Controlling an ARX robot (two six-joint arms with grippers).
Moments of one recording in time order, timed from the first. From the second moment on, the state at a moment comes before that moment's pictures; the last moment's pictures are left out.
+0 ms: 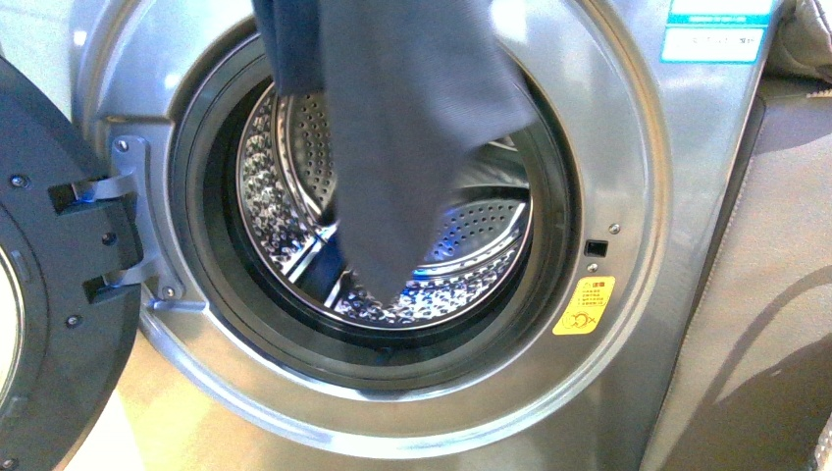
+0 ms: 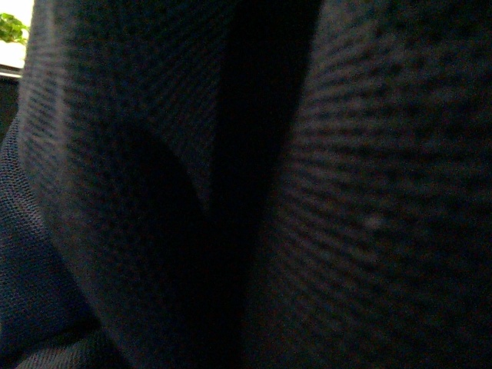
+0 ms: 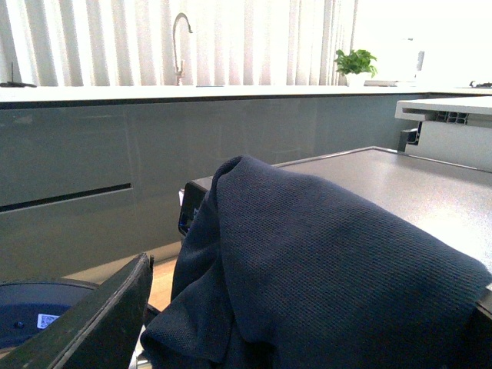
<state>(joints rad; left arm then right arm) -0.53 1.46 1.23 0.70 -0.42 0.08 0.45 1.62 2.09 -0.22 -0.42 0.04</state>
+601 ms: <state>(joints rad) -0.44 1.24 0.71 0.94 -0.13 0.09 0.45 1.61 2.09 -0.22 -0.42 0.04</state>
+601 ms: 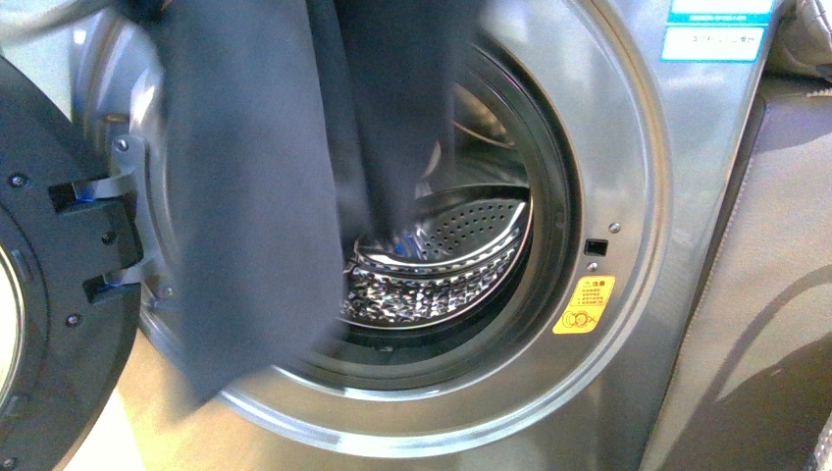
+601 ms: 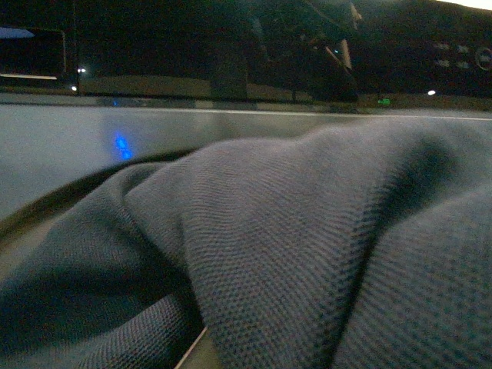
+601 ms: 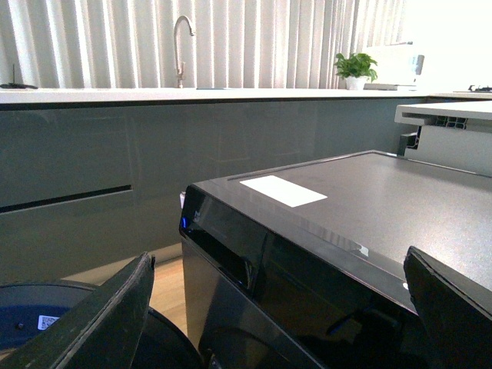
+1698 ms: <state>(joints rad) -0.43 1.69 0.79 1.09 -0.15 0.08 0.42 1.33 1.58 0.18 -0.03 0.01</state>
